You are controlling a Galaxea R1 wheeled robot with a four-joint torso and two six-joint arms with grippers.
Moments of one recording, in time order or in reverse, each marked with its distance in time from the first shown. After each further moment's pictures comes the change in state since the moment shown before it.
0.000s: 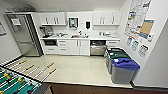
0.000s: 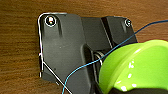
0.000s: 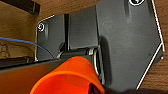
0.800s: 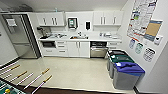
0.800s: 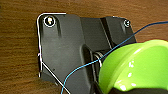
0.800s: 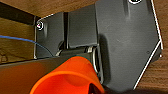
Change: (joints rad) left arm 0.006 0.000 0.001 -0.001 0.000 0.000; right arm -0.008 -0.001 0.000 0.000 -0.004 0.000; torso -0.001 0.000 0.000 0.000
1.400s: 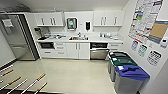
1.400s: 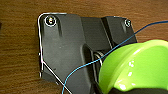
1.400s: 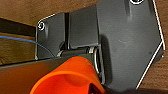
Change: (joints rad) left arm 0.001 0.000 -0.001 0.000 0.000 0.000; right arm 0.002 0.004 0.000 0.000 0.000 0.000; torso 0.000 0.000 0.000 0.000
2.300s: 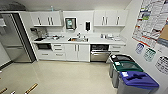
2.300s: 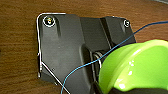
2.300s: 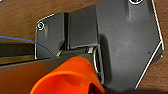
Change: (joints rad) left arm 0.000 0.000 0.000 0.000 -0.001 0.000; right arm 0.000 0.000 0.000 0.000 0.000 0.000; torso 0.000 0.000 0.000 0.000
